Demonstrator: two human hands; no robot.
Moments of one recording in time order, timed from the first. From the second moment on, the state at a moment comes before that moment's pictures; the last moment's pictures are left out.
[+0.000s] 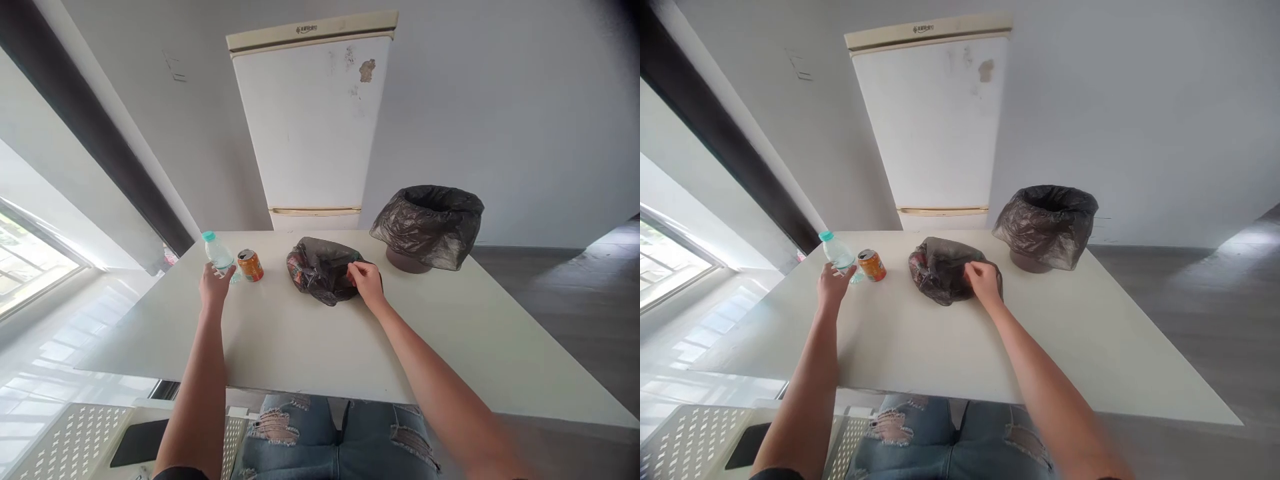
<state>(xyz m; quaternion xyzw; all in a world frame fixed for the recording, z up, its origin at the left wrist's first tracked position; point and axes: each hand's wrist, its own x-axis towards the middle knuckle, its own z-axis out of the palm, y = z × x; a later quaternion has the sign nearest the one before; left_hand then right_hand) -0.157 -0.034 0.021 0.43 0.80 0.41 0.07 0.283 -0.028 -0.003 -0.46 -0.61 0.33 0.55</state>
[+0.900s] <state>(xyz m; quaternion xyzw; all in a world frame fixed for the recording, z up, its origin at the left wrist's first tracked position) 0.047 -0.068 0.002 0.58 0.62 0.45 0.27 0.264 -0.031 -0.011 -0.40 -0.80 0.25 0.36</state>
